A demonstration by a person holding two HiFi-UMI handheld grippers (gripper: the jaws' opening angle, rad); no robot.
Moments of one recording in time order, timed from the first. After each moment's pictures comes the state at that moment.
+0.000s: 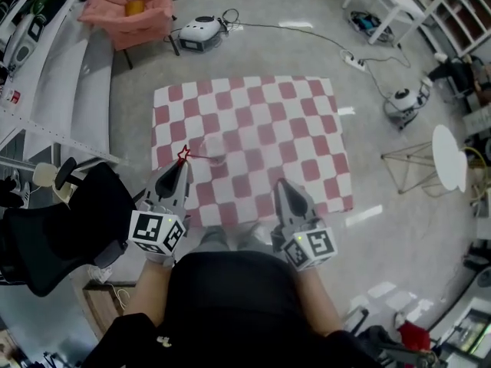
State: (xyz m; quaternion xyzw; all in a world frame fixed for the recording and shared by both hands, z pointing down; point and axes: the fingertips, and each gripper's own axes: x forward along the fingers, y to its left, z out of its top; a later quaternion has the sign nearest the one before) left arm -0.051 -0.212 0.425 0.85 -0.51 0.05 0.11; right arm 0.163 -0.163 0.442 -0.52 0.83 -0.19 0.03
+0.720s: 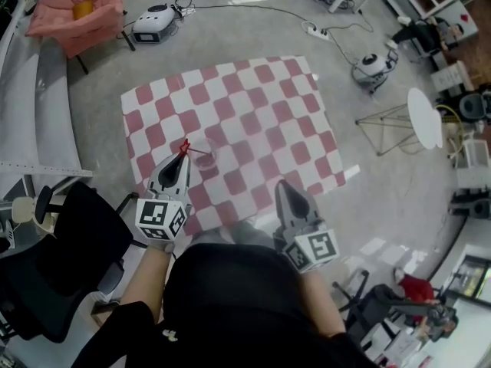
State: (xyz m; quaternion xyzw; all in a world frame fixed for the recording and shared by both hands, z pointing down) left arm -0.050 -0.279 0.519 0.89 -0.43 0.07 0.16; right arm 0.142 -0.169 0.448 -0.60 0.78 -0.18 -0.02
